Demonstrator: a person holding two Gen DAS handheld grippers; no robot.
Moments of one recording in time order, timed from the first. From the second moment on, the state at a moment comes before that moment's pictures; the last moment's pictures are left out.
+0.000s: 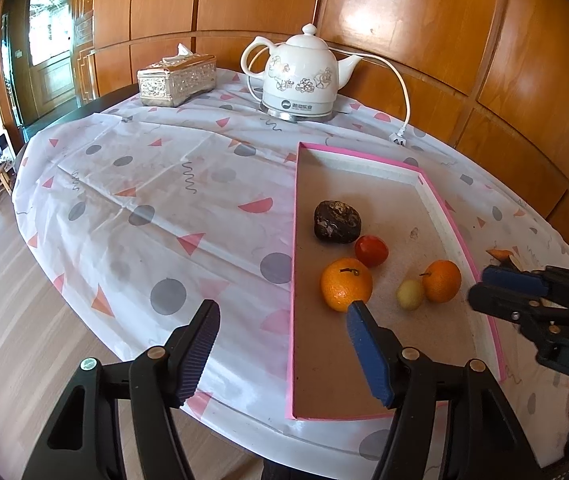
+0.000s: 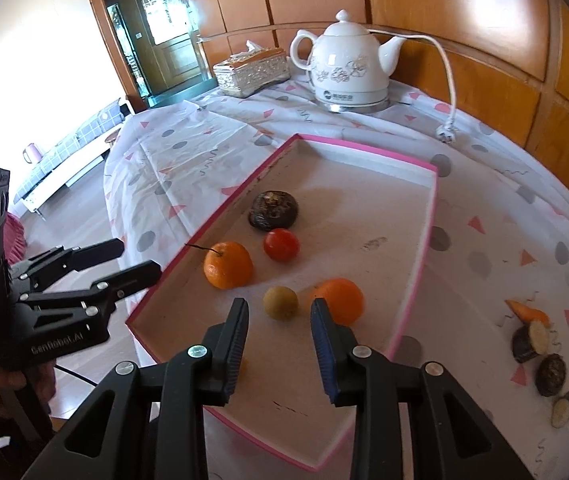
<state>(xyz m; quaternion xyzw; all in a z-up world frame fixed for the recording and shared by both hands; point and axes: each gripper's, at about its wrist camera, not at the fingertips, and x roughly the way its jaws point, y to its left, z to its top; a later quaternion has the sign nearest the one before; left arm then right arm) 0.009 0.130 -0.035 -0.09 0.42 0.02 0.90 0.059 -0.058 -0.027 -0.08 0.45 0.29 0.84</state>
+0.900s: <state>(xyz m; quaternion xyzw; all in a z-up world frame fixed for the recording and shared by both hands) 0.011 0.100 -0.029 -0.06 0.42 0.00 0.91 0.049 -0.196 -0.017 -0.09 0.45 0.15 0.87</state>
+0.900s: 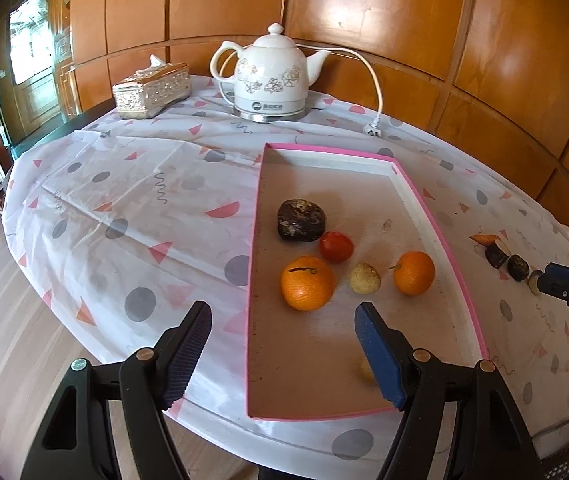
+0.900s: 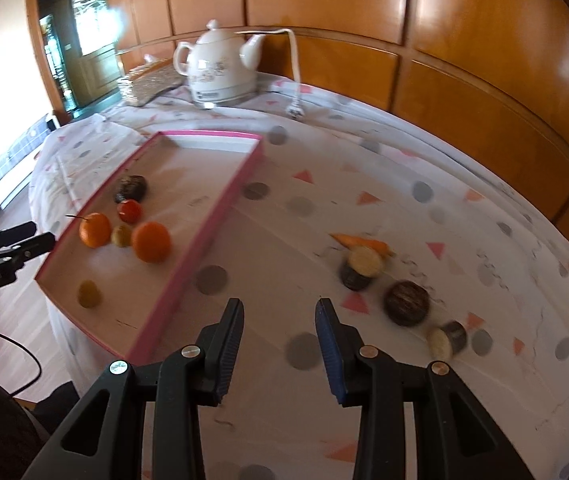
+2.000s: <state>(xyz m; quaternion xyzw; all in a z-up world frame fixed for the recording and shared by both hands) 0.047 -0.029 0.002 0.04 0.39 -0.14 0.91 0.045 -0.345 -0.008 -0.04 0.46 -0.03 0.89</state>
